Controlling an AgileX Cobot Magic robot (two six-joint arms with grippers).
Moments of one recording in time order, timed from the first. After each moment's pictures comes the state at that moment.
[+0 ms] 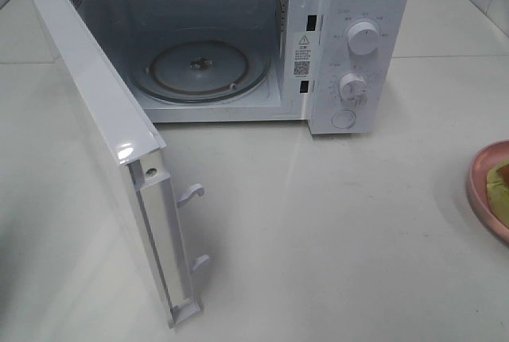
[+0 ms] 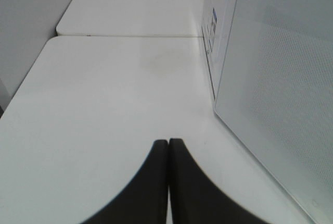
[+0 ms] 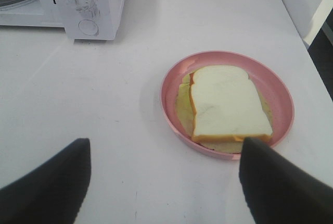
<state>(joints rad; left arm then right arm) 0.00 0.73 -0.27 -0.08 0.01 0.06 0.11 0.00 -0.51 -0.12 1.04 0.09</state>
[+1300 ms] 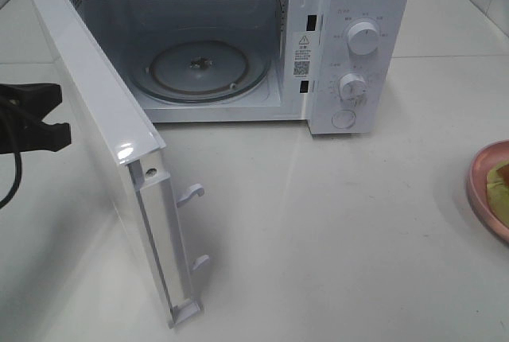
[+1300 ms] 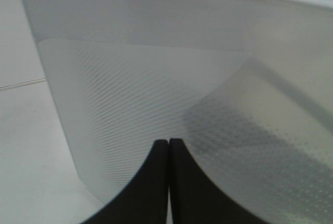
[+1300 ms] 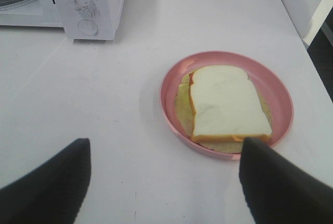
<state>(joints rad) -0.27 1.47 -0.38 0.19 -0.72 -0.12 0.11 0.00 -0.51 -0.12 1.04 0.09</state>
